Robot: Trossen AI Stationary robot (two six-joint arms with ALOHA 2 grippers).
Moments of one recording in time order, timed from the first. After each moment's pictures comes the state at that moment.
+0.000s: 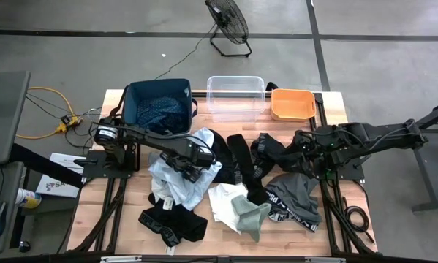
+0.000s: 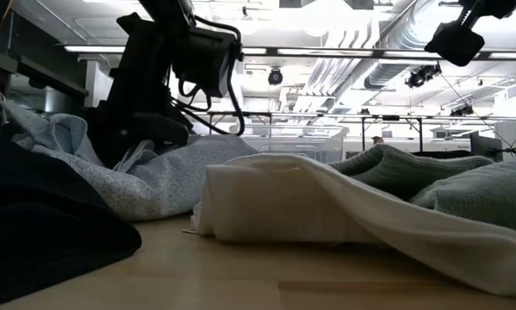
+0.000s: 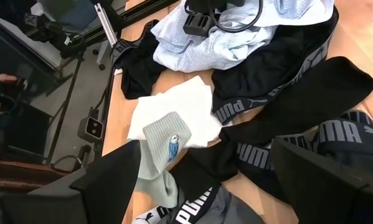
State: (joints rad) left arm -0.07 1.84 1.20 -1.10 0.01 -1.03; right arm 0.14 0.65 0.74 -0.64 -0.08 0.49
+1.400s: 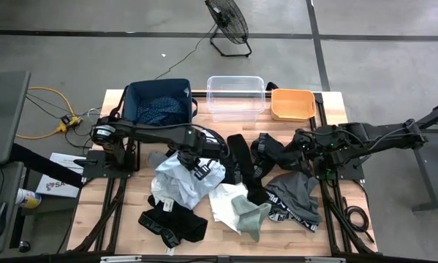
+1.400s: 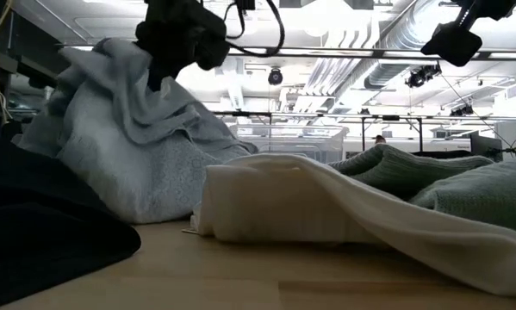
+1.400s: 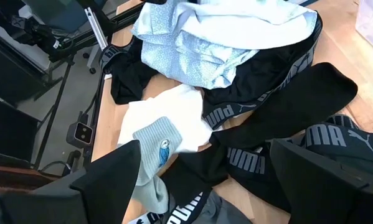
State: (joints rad) left arm -0.07 1.81 1.61 -1.38 0.01 -0.87; right arm 0.14 0.65 0.74 -0.64 -0.03 0.48
